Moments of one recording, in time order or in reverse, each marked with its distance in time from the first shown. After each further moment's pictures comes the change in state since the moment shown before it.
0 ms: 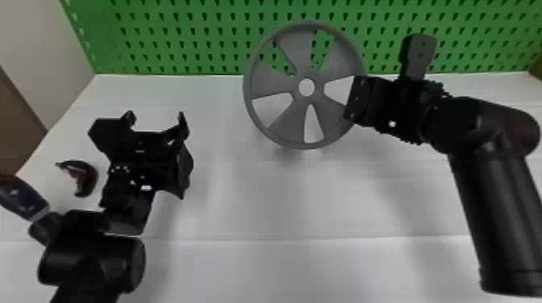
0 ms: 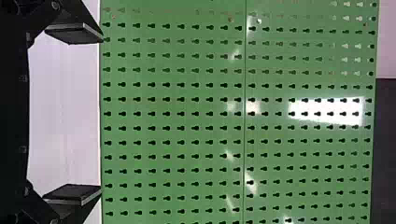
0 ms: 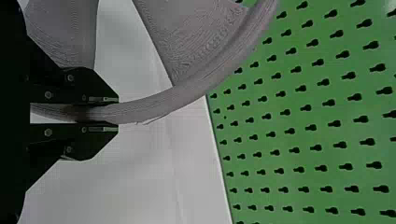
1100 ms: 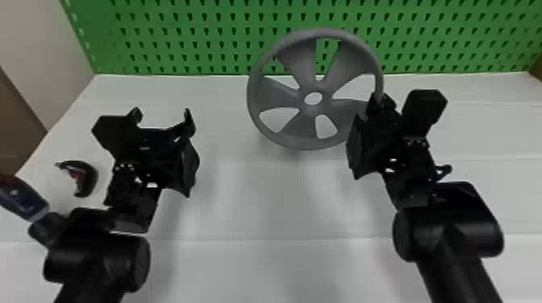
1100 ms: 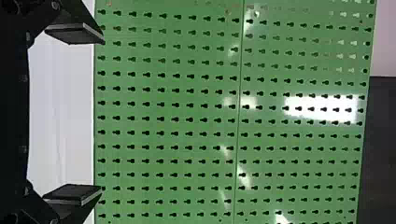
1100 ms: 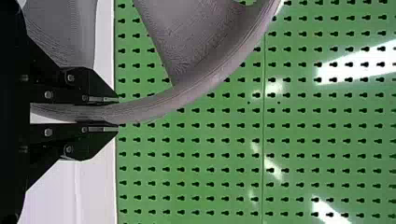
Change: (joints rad) left arm 0.000 -0.002 -0.026 -0.021 0.023 0.003 0.000; right arm 0.334 0.080 0.017 -0.014 0.441 -0.830 0.126
